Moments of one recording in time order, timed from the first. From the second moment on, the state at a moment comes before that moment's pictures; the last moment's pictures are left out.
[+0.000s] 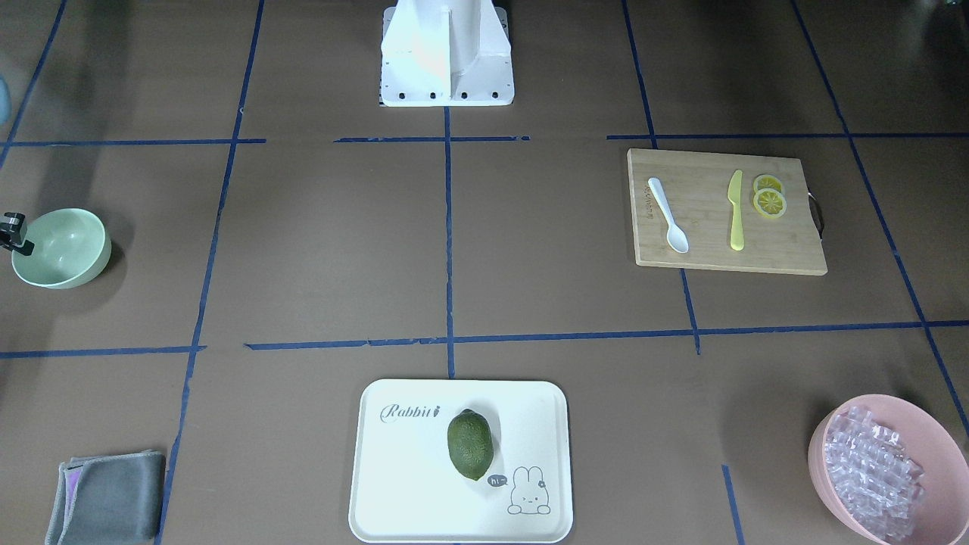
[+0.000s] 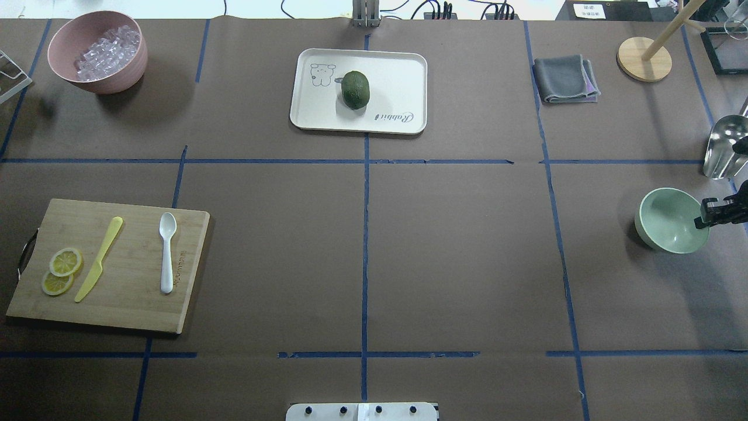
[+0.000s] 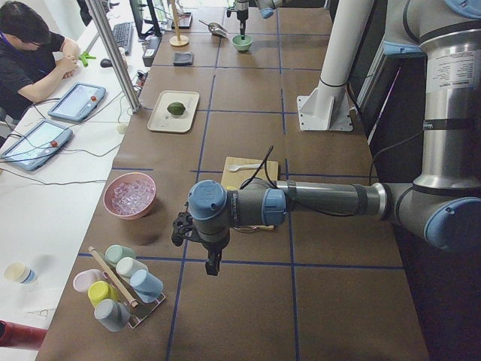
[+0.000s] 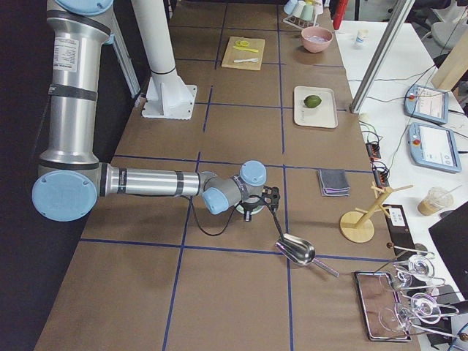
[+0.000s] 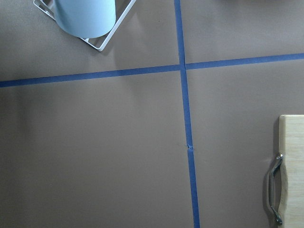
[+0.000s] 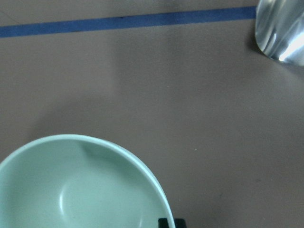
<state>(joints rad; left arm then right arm) -1.62 -1.50 -1.69 -1.50 -2.37 0.15 1.12 -1.70 1.58 -0.99 2.33 0.68</state>
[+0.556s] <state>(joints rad) -1.63 -1.46 -1.75 -1.49 -2.37 0.15 1.16 -1.65 1.77 -0.95 2.47 0.90</state>
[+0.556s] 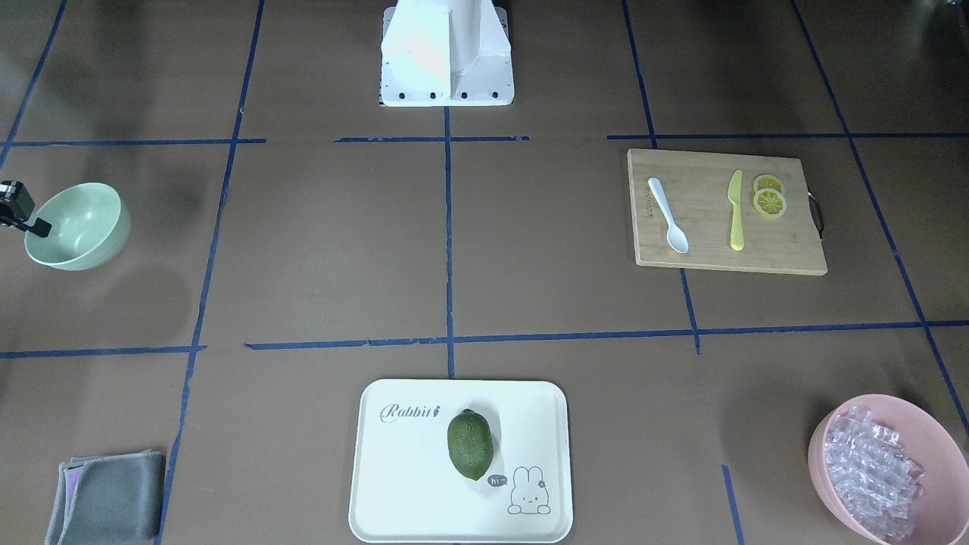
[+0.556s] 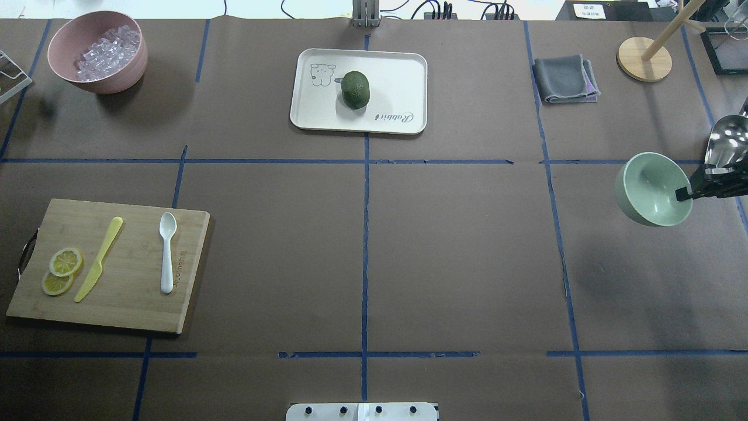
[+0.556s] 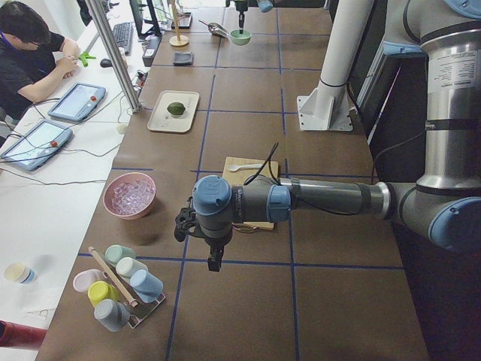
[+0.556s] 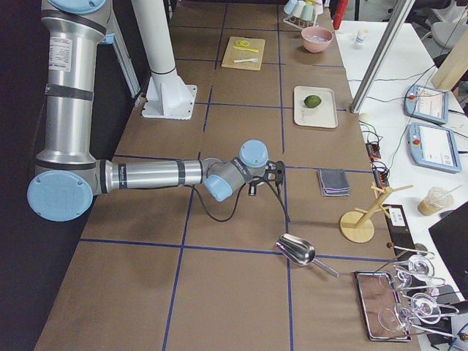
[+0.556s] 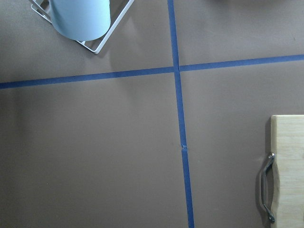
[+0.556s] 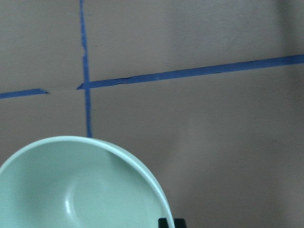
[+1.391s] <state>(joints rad) -1.63 -1.43 -1.77 -1.50 -2.37 0.12 0.56 -1.19 1.93 -1.34 1.96 1.51</state>
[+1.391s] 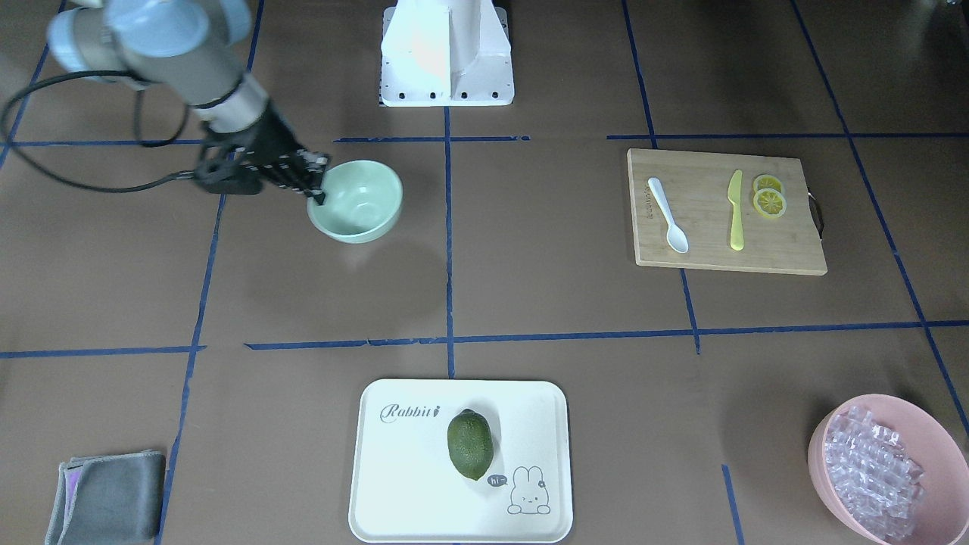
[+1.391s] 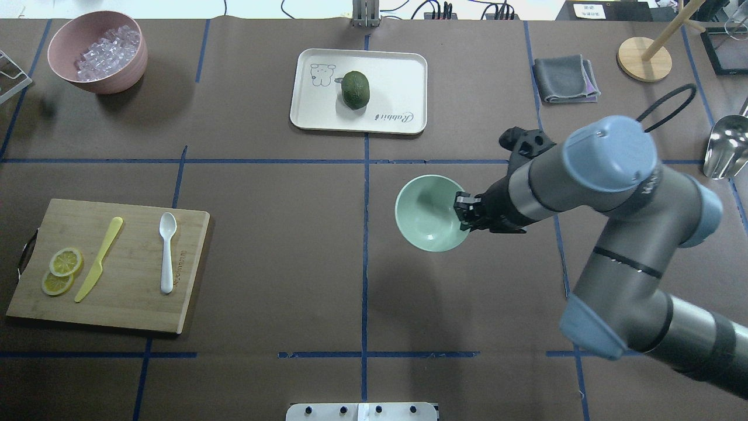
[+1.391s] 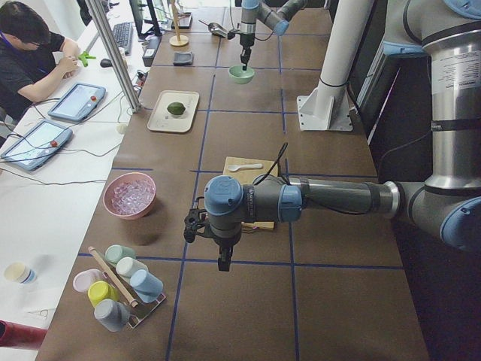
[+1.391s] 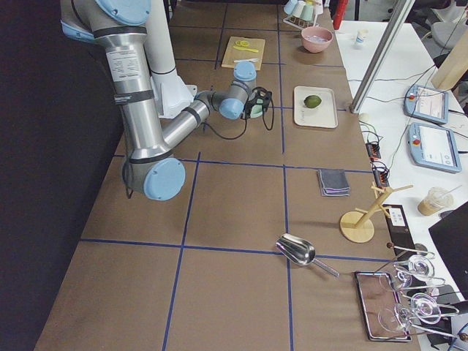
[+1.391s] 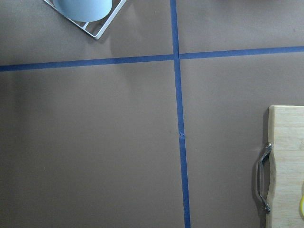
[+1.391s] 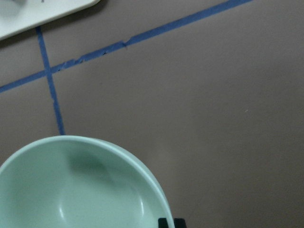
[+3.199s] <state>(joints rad) -1.63 -1.43 -1.76 -1.50 -2.37 0.12 0.44 -0.97 1.72 -1.42 1.82 1.56</state>
